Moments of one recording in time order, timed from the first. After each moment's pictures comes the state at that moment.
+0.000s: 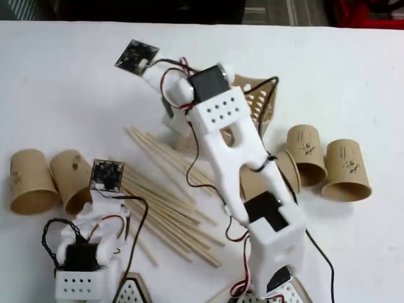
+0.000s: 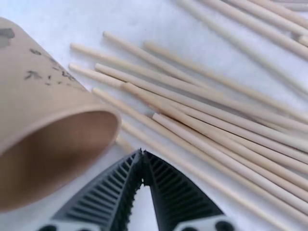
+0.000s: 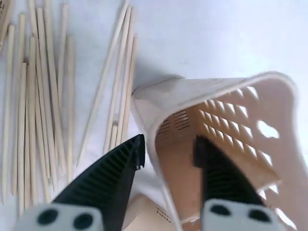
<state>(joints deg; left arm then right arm) -5.5 -103.6 97.2 73.2 -6.1 -32.2 18.0 -41.8 98.3 34.2</state>
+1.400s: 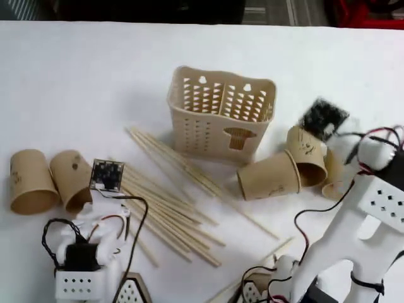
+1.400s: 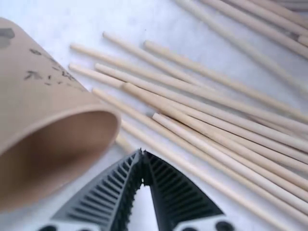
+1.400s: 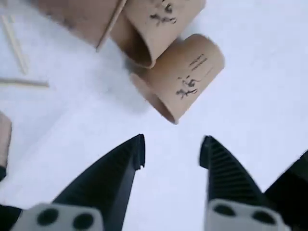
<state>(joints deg) -5.5 -103.6 97.2 73.2 -6.1 30.6 -32.3 10.1 98.3 84.4</state>
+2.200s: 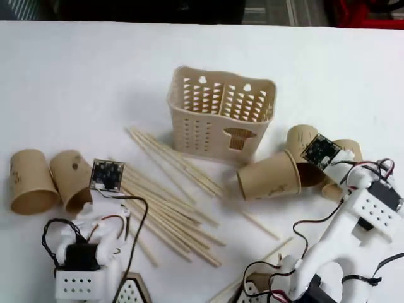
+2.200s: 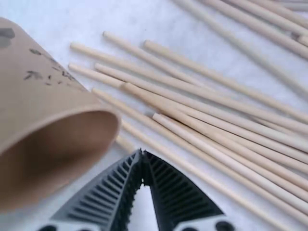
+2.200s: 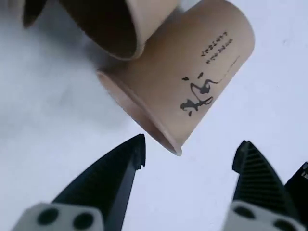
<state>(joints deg) -5.5 -103.6 97.2 73.2 -6.1 36.5 -32.2 50.5 49.0 87.3</state>
